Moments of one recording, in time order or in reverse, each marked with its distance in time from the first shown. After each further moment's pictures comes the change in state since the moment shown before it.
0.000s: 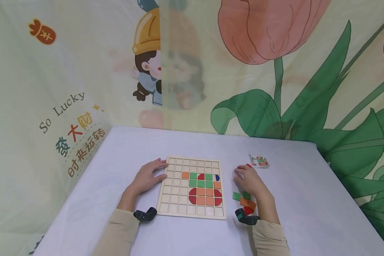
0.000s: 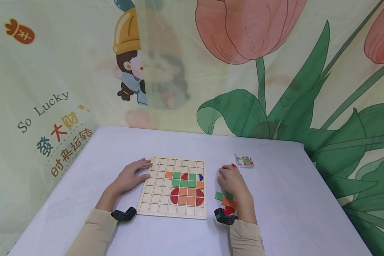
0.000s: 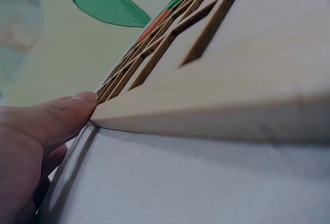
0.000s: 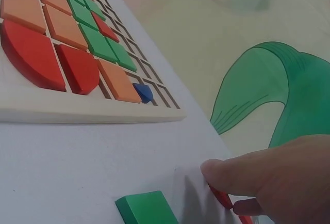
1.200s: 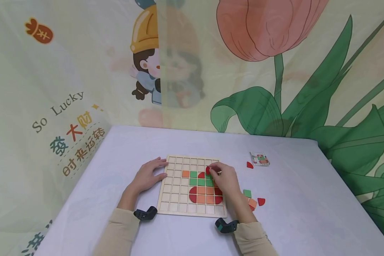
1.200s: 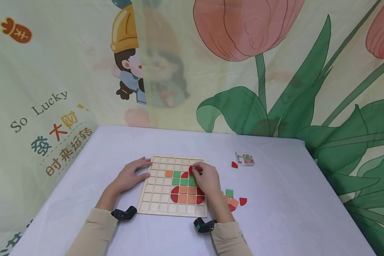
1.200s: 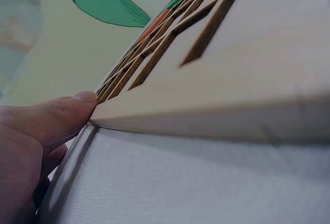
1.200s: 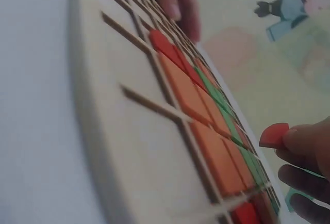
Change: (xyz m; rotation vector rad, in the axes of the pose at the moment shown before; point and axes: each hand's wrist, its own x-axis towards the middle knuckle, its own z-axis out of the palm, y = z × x) left_hand 0.001 -0.002 0.002 0.004 -0.004 -0.015; right_hand -0.003 -0.074 0.042 0.285 0.304 -0.116
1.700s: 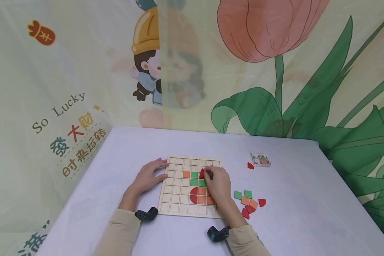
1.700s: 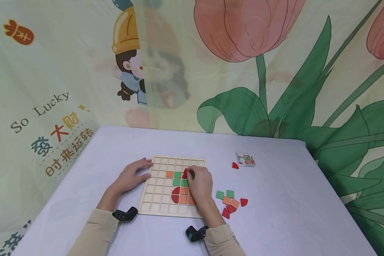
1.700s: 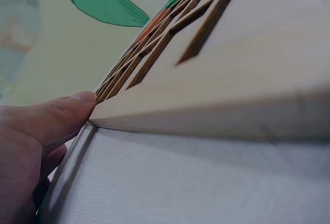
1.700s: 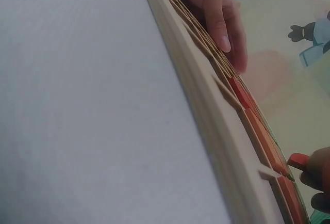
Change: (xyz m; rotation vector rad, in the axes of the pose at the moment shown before) left_hand 0.000 0.000 0.000 0.000 0.001 -0.012; right_hand -0.009 -0.011 0.033 -0.140 0.154 -0.037
